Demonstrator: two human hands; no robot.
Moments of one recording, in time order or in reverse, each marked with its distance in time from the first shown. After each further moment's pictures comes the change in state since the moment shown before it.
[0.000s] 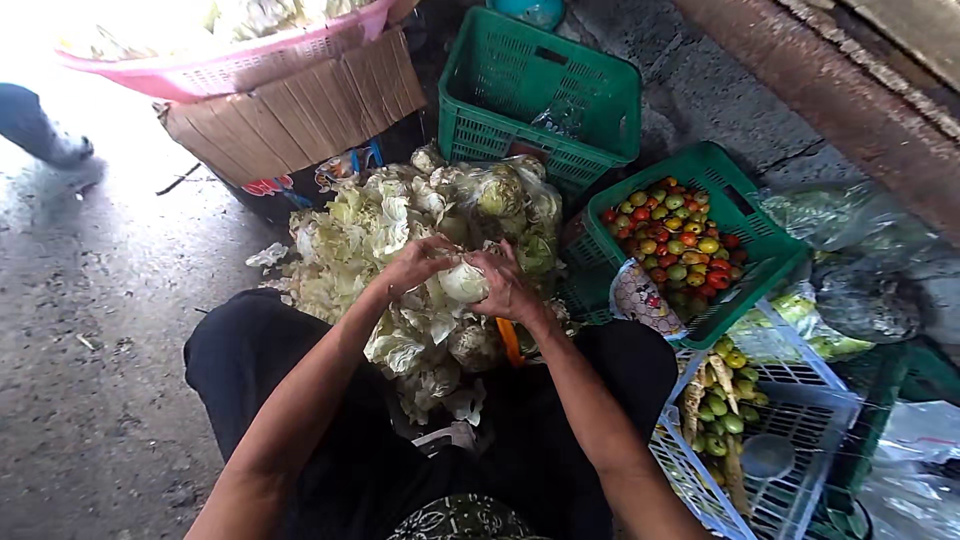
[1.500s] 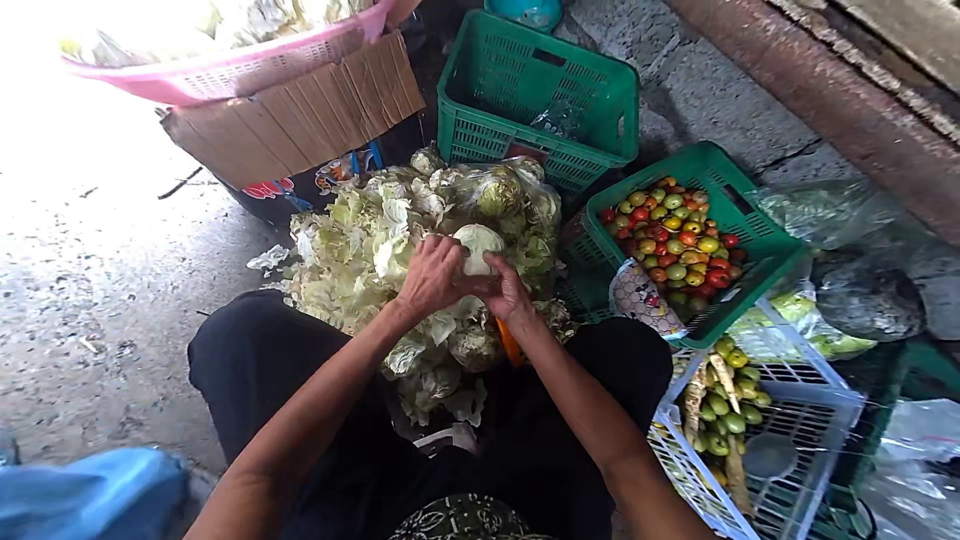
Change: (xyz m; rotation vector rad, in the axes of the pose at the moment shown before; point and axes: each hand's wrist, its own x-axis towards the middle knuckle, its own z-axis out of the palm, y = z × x) left_hand -0.005 0.000 0.039 0.734 0.417 0.633; right_hand 0.016 -0.022 0.013 1.668 0.386 1.147
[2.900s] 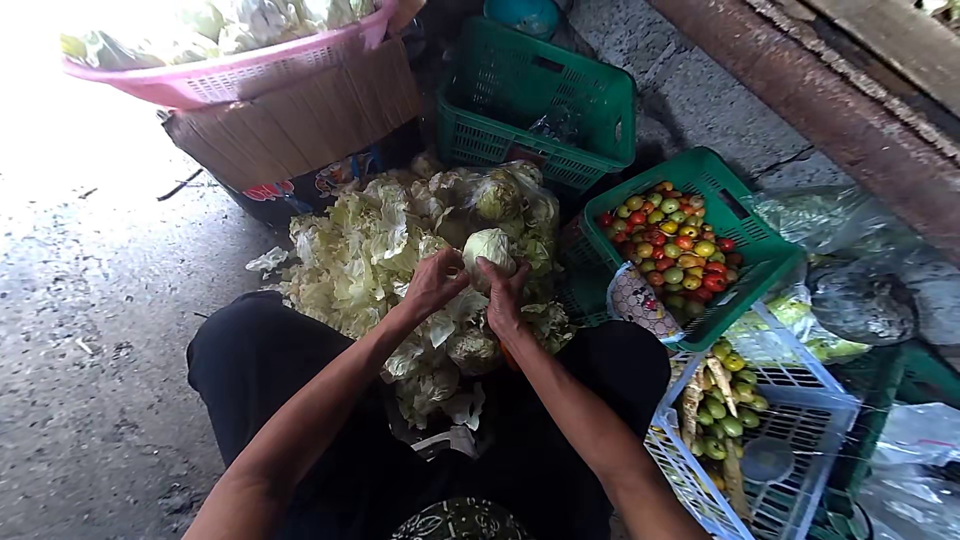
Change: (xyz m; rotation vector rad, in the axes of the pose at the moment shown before) left_hand -0.002 0.004 0.006 -0.564 -0.175 -0.423; right_hand 0.004 0.028 -0.001 -0.241 0.274 -0.563
